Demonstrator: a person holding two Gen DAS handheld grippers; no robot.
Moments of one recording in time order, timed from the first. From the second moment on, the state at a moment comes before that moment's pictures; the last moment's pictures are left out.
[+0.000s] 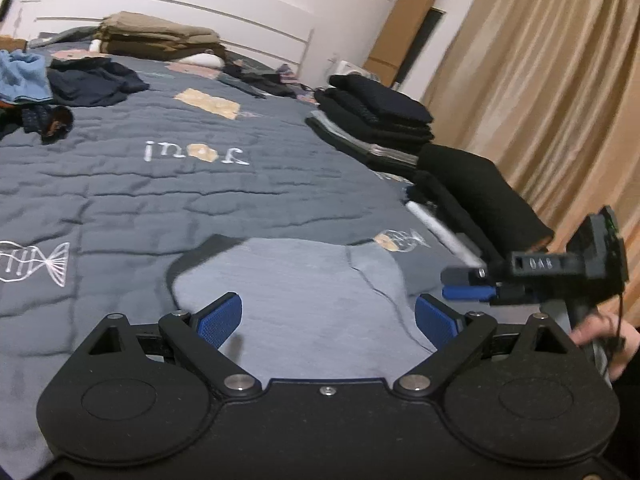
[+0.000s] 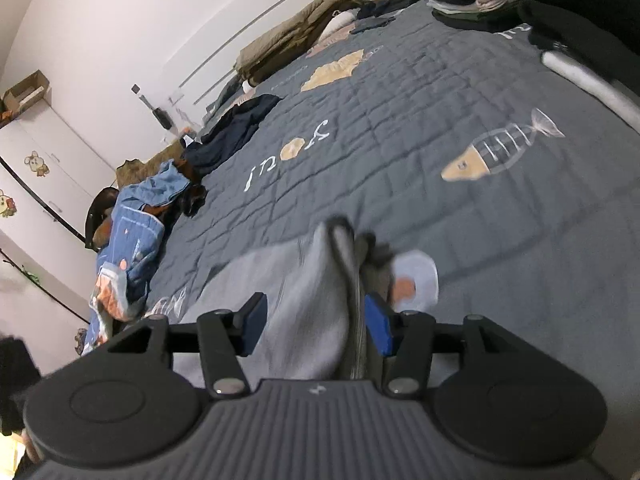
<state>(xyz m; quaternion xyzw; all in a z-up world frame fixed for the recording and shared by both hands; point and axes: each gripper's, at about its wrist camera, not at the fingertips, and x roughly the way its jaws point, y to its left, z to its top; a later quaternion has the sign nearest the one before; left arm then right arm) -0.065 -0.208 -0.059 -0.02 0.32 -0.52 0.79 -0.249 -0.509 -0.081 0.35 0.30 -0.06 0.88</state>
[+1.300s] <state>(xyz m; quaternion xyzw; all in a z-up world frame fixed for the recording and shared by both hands) -0.100 -0.181 -0.051 0.01 0.32 -0.58 0.75 -0.379 -0.450 -0.110 0.45 0.28 -0.12 0.84</state>
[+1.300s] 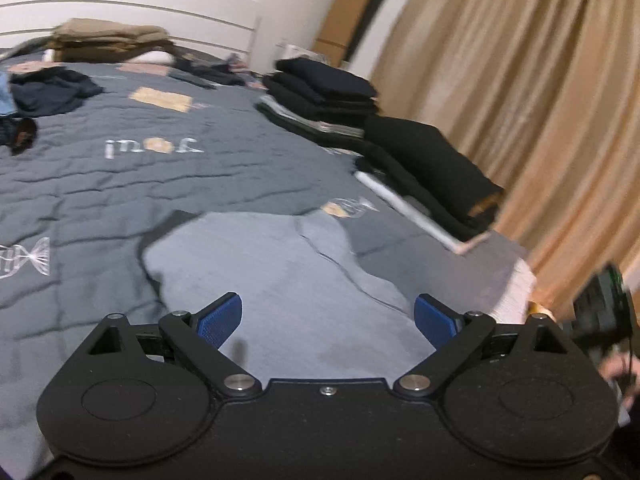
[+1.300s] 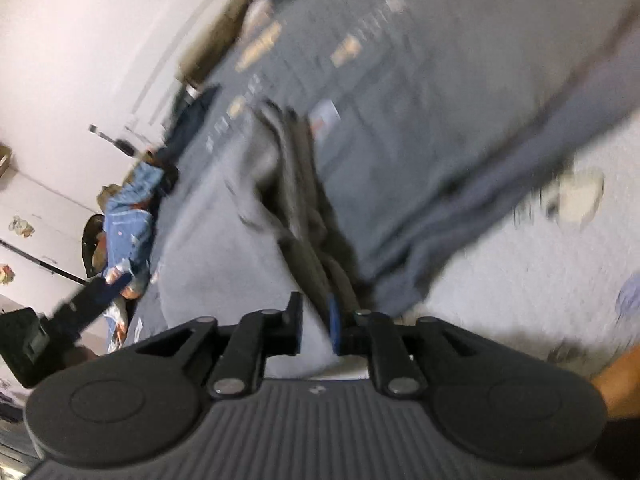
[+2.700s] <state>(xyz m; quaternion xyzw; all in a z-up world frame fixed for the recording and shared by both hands) -0.075 -0.164 -0.114 -0.10 0.46 -0.59 0.65 -0.237 -0.475 -0.107 0.42 0.26 -0.01 0.87</state>
